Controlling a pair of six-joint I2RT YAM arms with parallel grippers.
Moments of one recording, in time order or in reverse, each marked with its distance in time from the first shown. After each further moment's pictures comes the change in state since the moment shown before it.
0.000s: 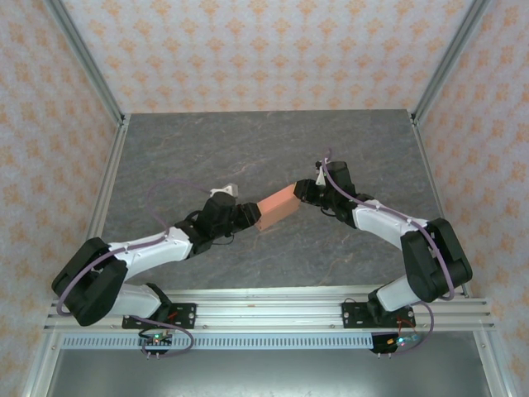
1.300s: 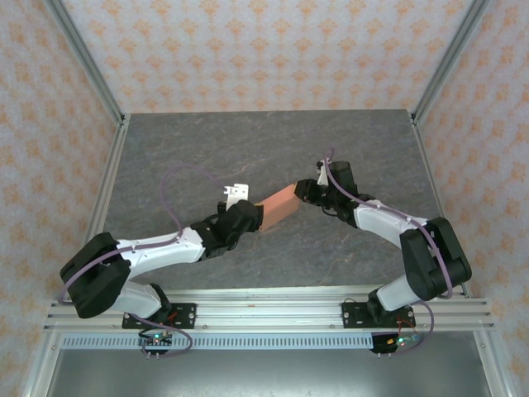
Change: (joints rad) left arm -0.186 0.049 0.139 -0.213 -0.611 0.449; right arm -0.027 0.008 -0.013 0.034 -0.063 -0.003
